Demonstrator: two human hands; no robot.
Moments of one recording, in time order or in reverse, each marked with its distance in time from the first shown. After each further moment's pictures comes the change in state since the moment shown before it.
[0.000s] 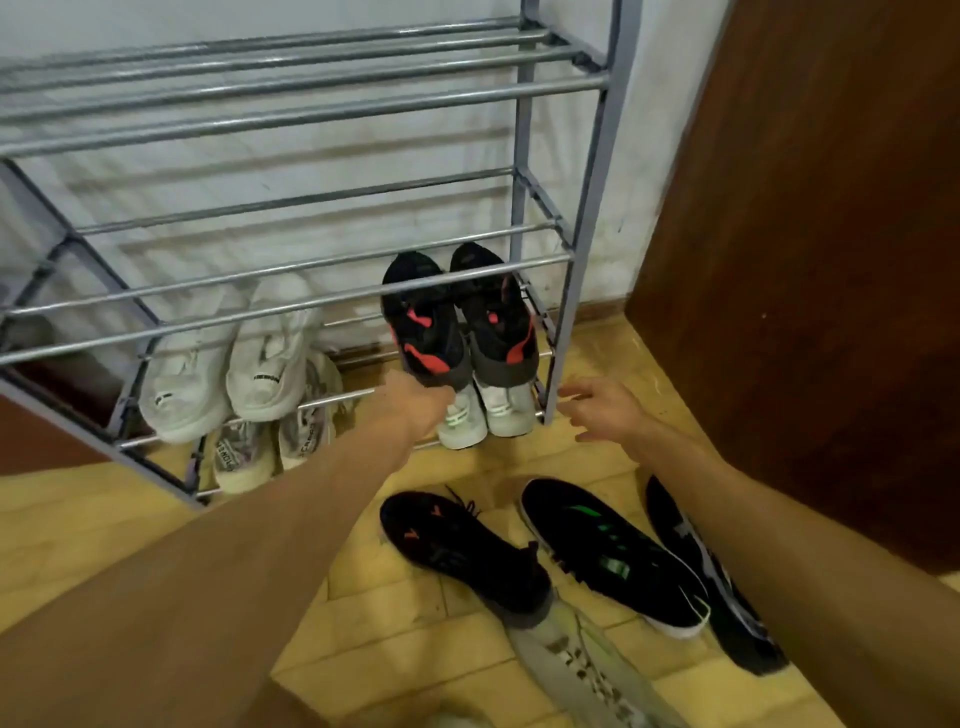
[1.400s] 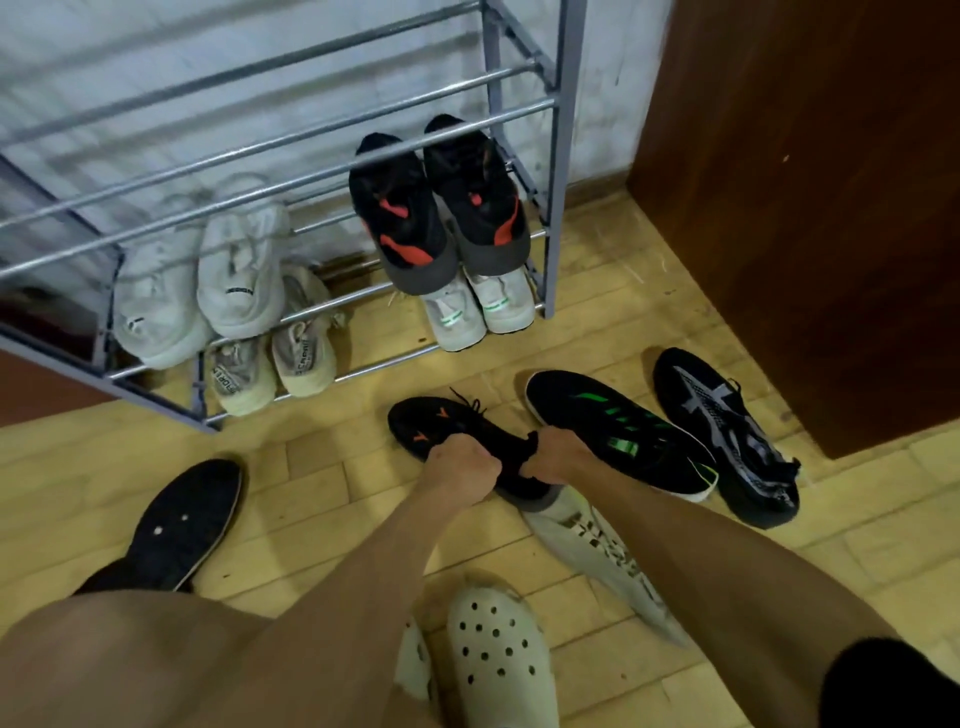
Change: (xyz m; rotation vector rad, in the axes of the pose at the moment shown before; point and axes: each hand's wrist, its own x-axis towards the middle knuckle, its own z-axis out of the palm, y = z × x) left_hand -0.075 -0.112 0.055 0.463 -0.364 -0.114; right_hand -0.023 0.131 0.127 -0.462 -0.340 0.196
